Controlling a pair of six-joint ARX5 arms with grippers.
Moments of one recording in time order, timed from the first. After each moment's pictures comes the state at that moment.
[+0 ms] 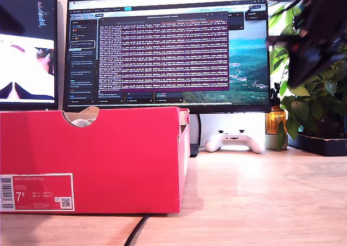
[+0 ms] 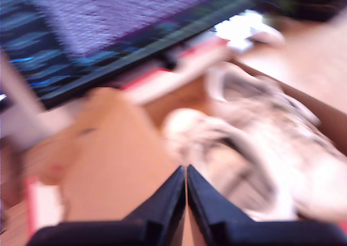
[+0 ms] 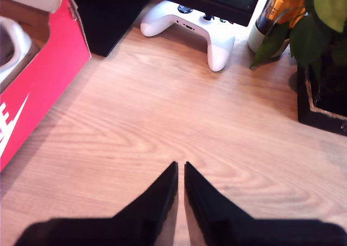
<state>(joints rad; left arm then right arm) -0.14 0.59 0.48 -0.14 0.28 0.24 0.26 1.14 0.81 -0.29 0.06 -0.12</state>
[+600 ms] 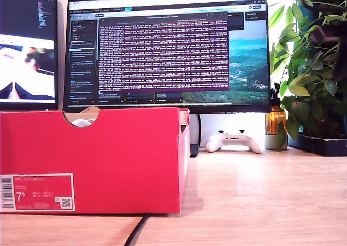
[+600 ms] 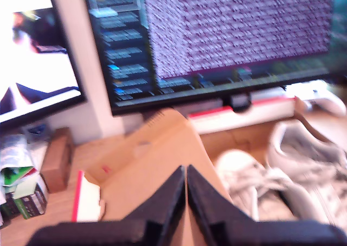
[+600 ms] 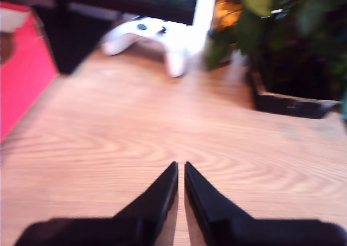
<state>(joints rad) -0.01 0.57 0.41 0.05 0.28 0.04 0.26 0.87 0.49 -0.05 0.22 -0.05</state>
